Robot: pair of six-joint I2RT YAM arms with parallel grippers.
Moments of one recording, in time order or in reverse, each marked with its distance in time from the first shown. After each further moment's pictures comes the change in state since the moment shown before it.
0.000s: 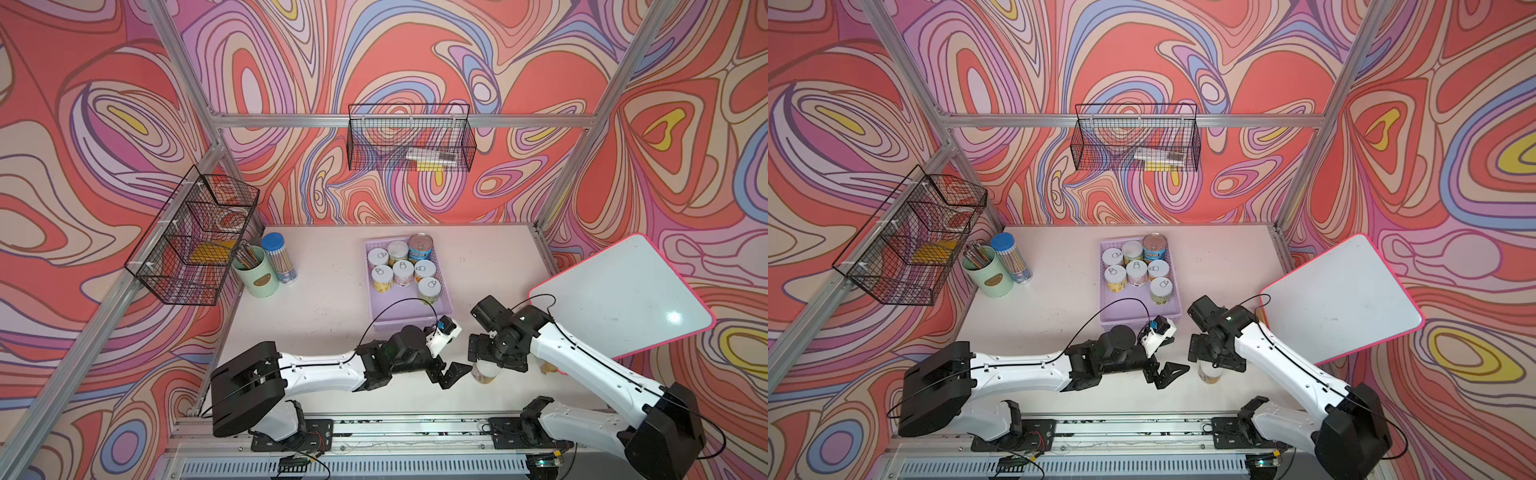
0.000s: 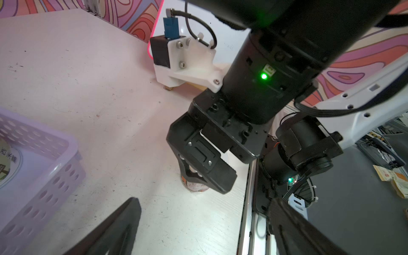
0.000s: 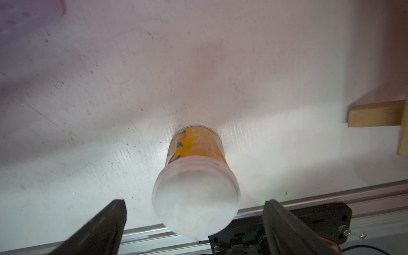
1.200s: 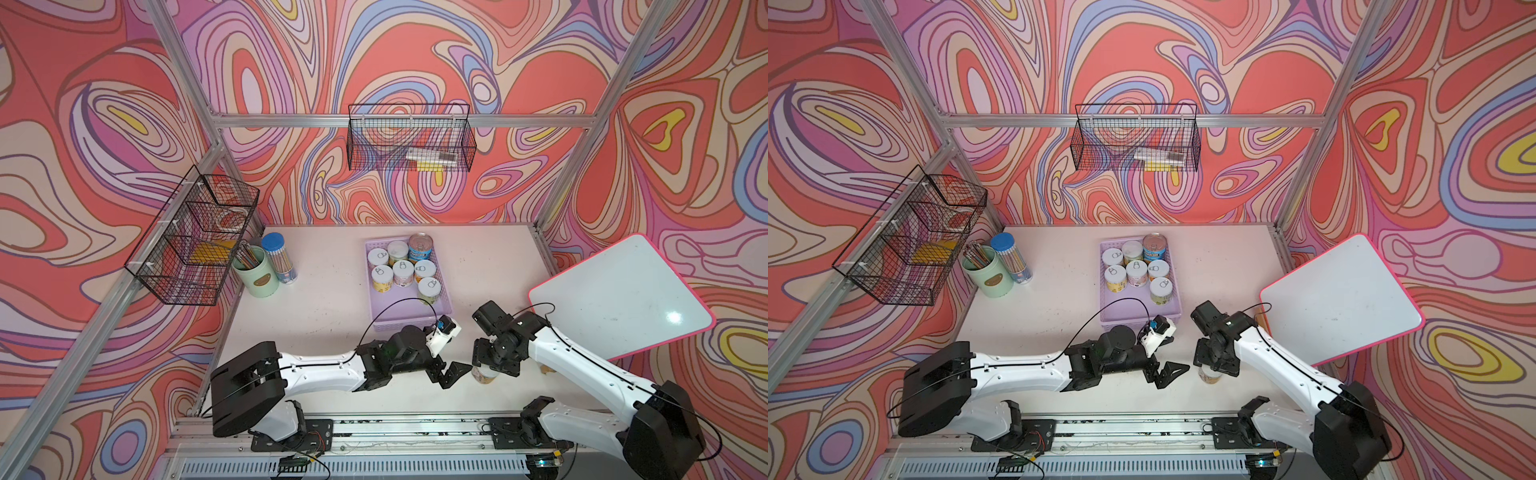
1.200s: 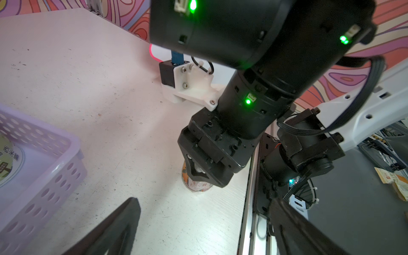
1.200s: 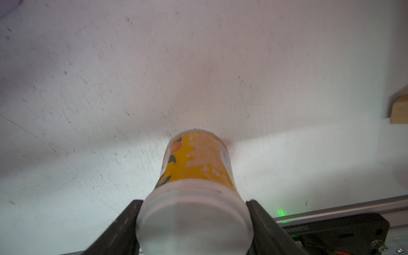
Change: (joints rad) left arm 0.000 0.000 0.000 0.000 -0.007 -0.008; right arm -0.037 -0.003 -0.105 0.107 -0.049 0.018
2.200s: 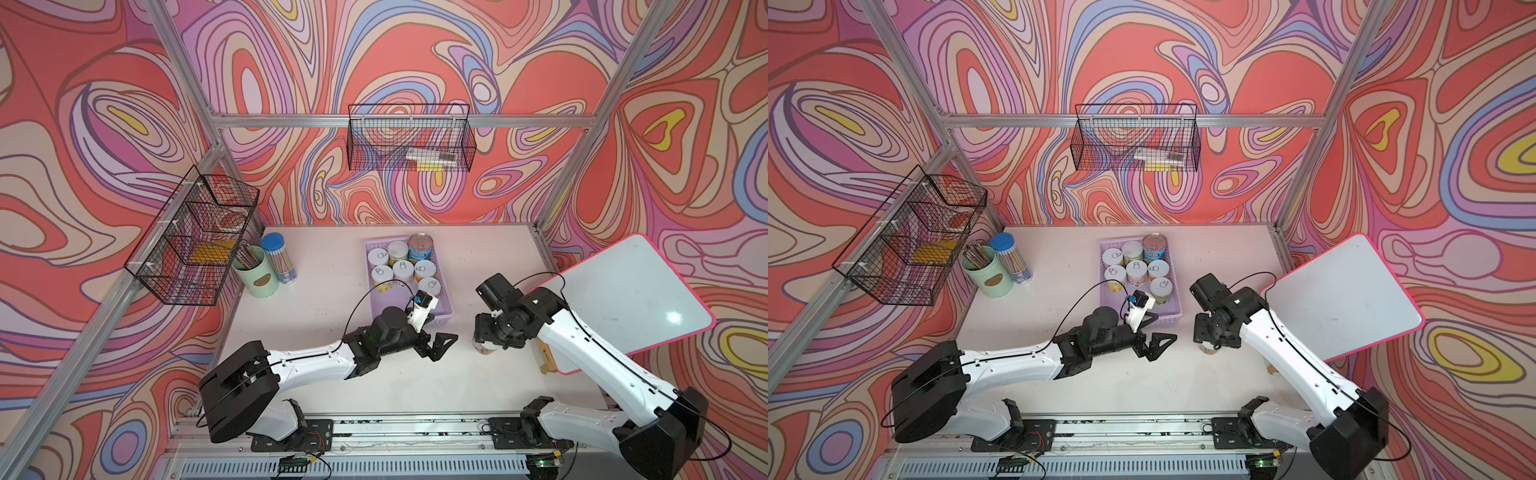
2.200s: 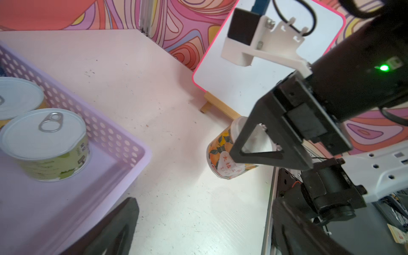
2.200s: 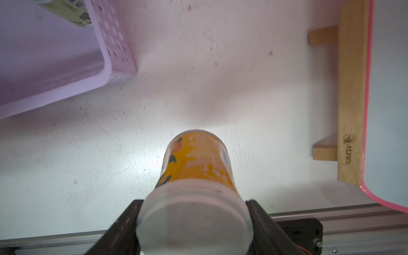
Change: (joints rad) left arm 0.191 -0.049 -0.034 0.060 0.037 -0.113; right arm 0.000 0.040 0.368 -0.186 0.095 -0.159
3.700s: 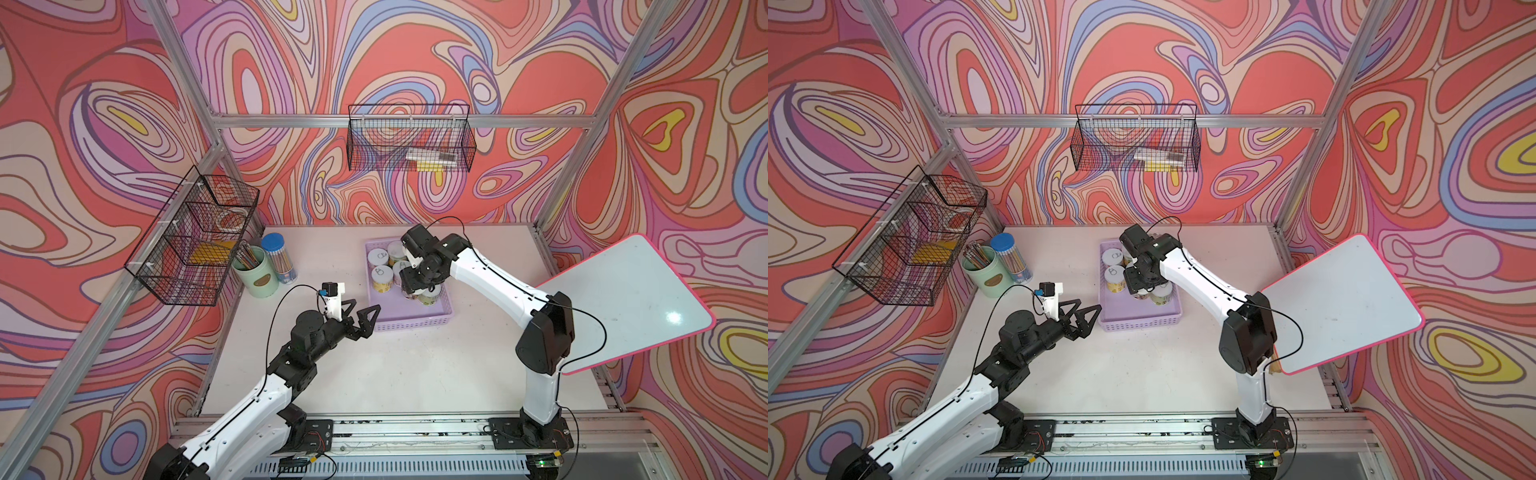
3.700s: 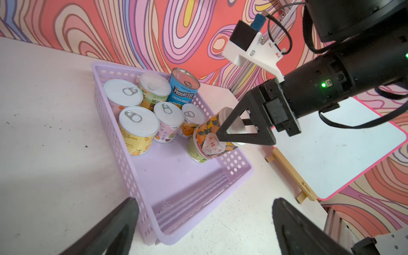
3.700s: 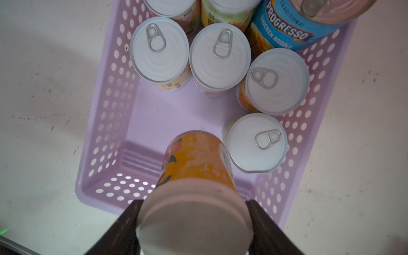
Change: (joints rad) left arm 0.516 -0.621 -0.349 -0.183 0.042 -0.116; right arm 0.146 0.784 0.795 0.153 -0.065 -0.393
